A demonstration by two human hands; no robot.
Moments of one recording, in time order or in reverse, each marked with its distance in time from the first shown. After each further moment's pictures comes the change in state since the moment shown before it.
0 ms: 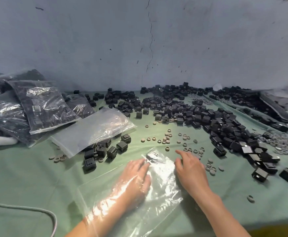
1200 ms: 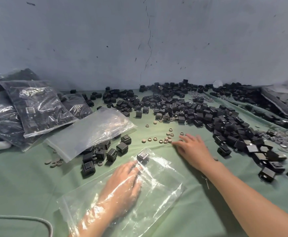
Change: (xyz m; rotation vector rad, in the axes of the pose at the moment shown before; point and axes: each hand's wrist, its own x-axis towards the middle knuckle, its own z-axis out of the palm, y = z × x) left_hand 0.006 -0.015 -0.043 0.125 -0.089 -0.022; right_hand 0.101 0.038 0.005 -0.441 -0.160 -0.300
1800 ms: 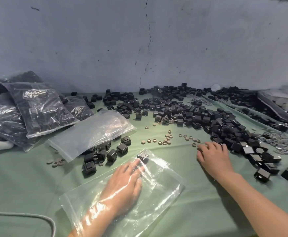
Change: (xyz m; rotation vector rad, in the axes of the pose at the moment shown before) left_hand -0.005 -0.011 0.033 0.028 0.040 0.072; right_hand -0.046 0.042 -0.002 -0.205 0.105 0.307
